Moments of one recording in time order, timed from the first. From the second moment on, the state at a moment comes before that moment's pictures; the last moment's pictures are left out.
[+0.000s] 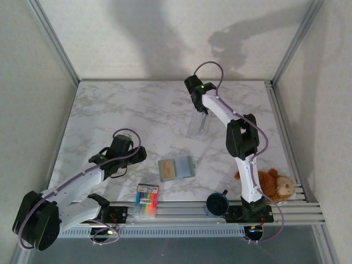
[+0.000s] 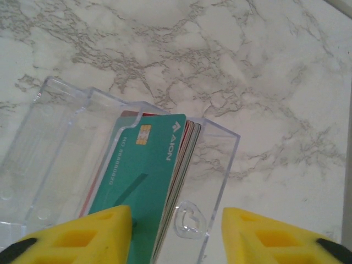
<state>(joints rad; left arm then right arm) -0.44 1.04 0.51 -0.37 -0.04 -0.71 0.50 2.25 2.03 -1.00 0.58 0.11</state>
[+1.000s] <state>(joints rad) -0.44 1.08 0.51 -0.37 -0.03 -0.71 0.50 2.27 2.10 -1.07 0.55 0.15</state>
